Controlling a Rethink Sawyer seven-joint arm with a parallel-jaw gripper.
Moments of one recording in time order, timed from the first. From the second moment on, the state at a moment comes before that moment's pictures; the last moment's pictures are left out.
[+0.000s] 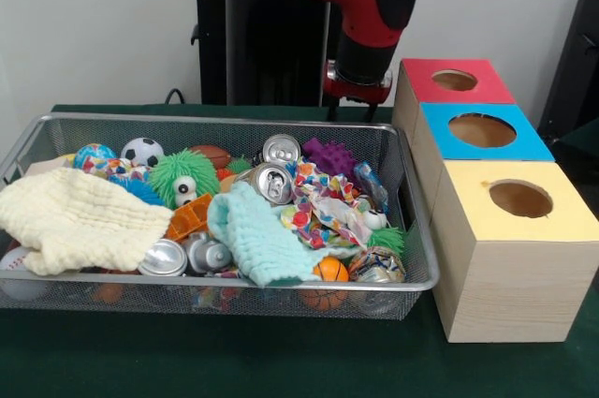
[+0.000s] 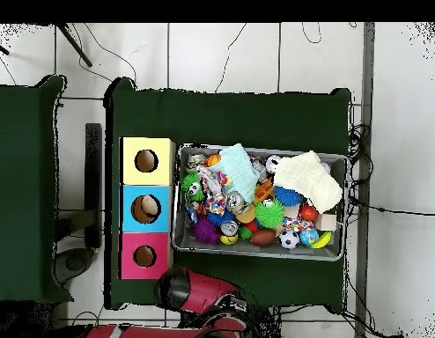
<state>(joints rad) 0.00 -0.40 -0.12 2.16 0.19 0.05 1.58</state>
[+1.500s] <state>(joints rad) 0.08 -0.47 -0.17 2.17 0.20 0.05 1.58</state>
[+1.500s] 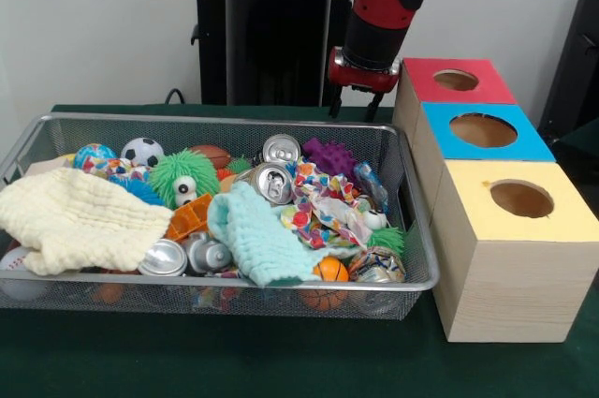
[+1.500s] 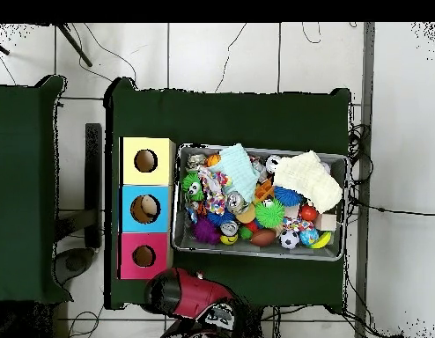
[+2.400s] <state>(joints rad) 0.05 -0.47 -0.17 2.17 0.20 0.05 1.58</state>
